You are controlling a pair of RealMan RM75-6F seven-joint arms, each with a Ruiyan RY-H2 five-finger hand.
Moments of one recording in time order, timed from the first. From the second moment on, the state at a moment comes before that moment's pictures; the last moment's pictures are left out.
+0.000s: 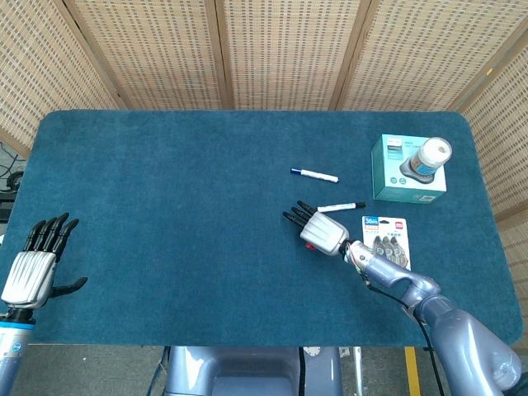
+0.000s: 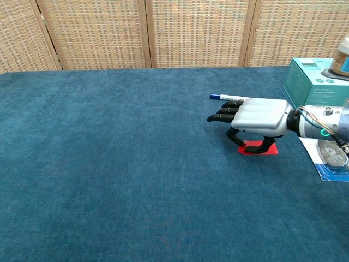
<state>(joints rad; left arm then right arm) -0.17 -1.19 -0.04 -1.61 1.49 1.42 0.08 0.91 -1.78 -0.15 -0.58 -1.79 0.98 0.14</state>
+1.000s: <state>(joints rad) -0.17 -1.19 -0.04 -1.60 1.49 1.42 0.08 0.90 -1.80 -0.17 -0.51 -1.79 1.01 0.18</state>
